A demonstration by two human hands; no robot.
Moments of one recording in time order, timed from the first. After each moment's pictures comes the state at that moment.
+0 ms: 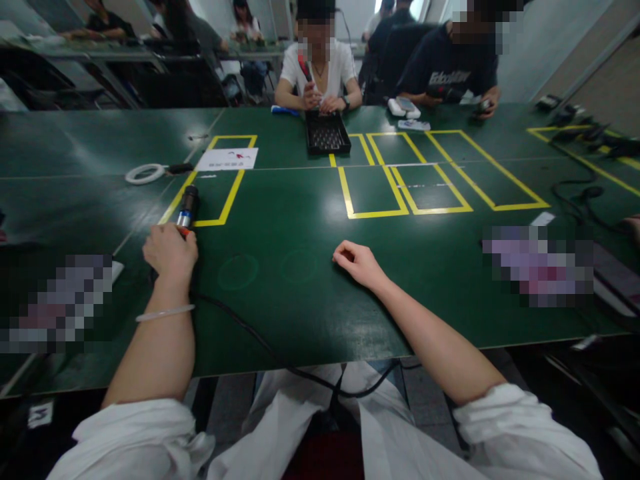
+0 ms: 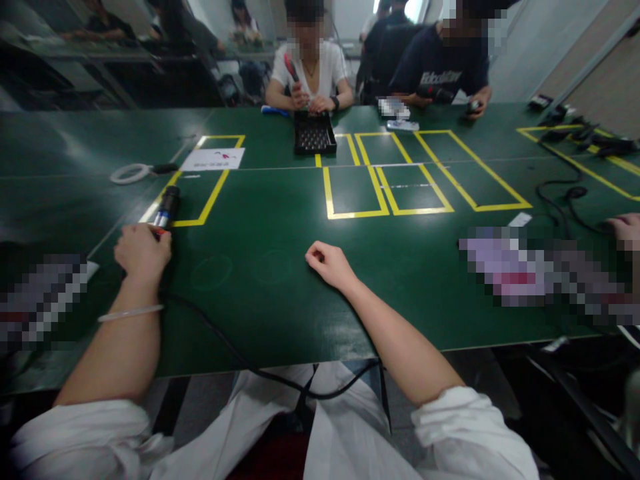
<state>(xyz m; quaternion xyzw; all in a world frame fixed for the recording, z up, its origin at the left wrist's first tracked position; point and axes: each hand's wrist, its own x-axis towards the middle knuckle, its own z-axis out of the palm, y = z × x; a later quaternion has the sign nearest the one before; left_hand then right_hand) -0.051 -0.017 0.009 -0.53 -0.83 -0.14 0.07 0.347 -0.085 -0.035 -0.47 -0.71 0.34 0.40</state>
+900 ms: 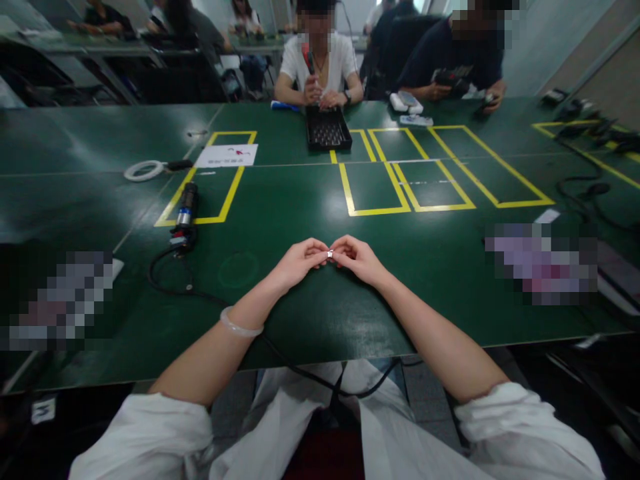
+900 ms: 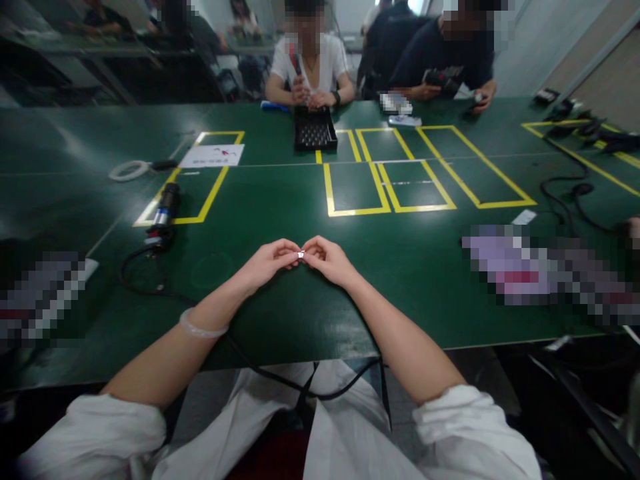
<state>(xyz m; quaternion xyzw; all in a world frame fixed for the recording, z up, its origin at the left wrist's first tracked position) 0.152 -0.070 -0.008 -0.63 -0.44 -0.29 -0.57 0.346 -0.080 -0.043 -0.37 -0.61 0.53 0.45</state>
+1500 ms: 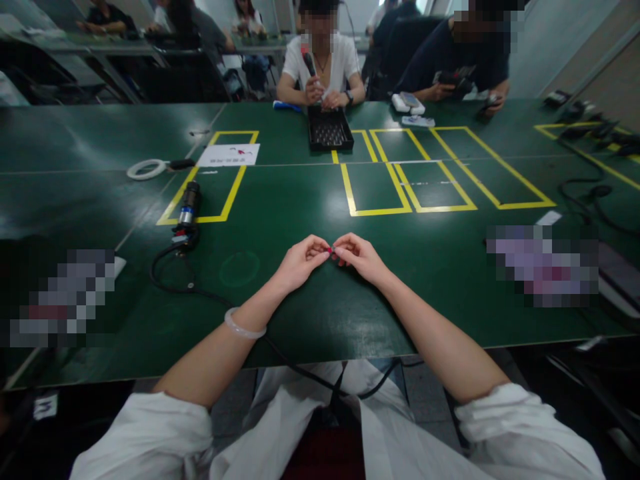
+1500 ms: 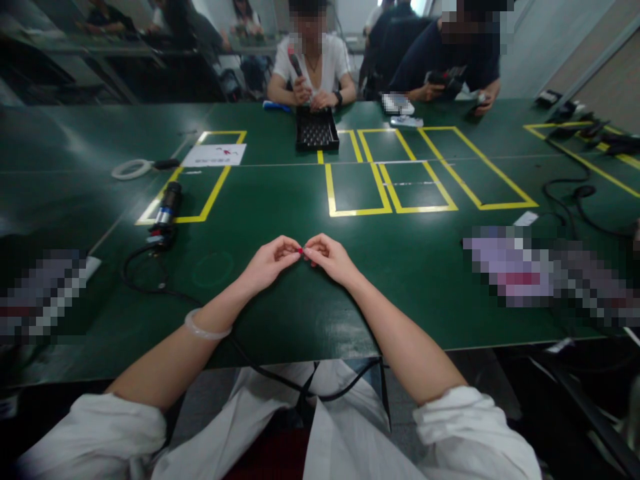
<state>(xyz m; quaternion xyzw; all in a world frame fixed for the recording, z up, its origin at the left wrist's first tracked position) 0.152 -0.073 -0.013 -0.68 -0.41 -0.34 -0.50 0.347 -0.079 -0.042 -0.37 -0.59 0.54 0.46</state>
